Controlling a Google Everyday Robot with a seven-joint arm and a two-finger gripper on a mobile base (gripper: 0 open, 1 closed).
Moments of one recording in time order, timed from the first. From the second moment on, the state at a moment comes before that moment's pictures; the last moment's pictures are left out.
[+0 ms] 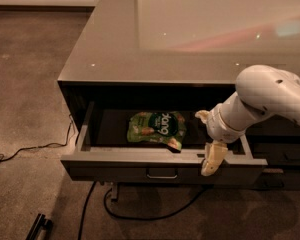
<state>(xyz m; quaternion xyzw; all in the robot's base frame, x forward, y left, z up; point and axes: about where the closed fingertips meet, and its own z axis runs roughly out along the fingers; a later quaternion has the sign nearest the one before) 0.506 -0.160 0.699 -0.67 0.71 0.09 0.18</state>
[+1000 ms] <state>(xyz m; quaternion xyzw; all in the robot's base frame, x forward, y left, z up) 0.510 -0.174 0.716 -0.66 0.72 0.06 0.20</state>
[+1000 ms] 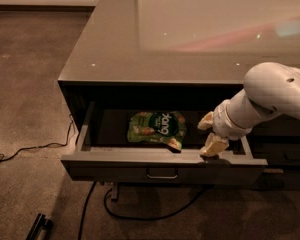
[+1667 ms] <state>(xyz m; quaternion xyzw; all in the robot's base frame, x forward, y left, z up) 0.526 -0.181 0.699 -0.65 0.73 0.07 0.20</state>
